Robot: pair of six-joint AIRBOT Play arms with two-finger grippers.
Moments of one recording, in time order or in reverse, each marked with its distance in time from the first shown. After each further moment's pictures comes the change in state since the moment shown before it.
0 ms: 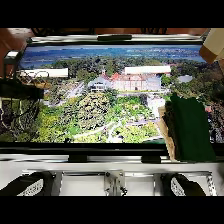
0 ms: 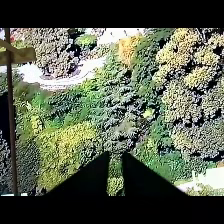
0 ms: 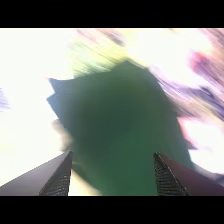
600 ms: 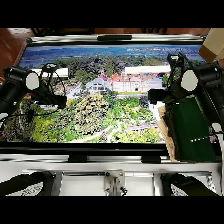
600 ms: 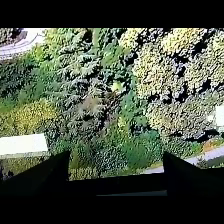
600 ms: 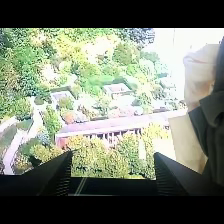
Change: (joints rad) left arm -0.218 -0.171 0.048 0.122 -0.165 -0.168; right arm 0.486 -0.254 0.038 0.040 0.093 0.116
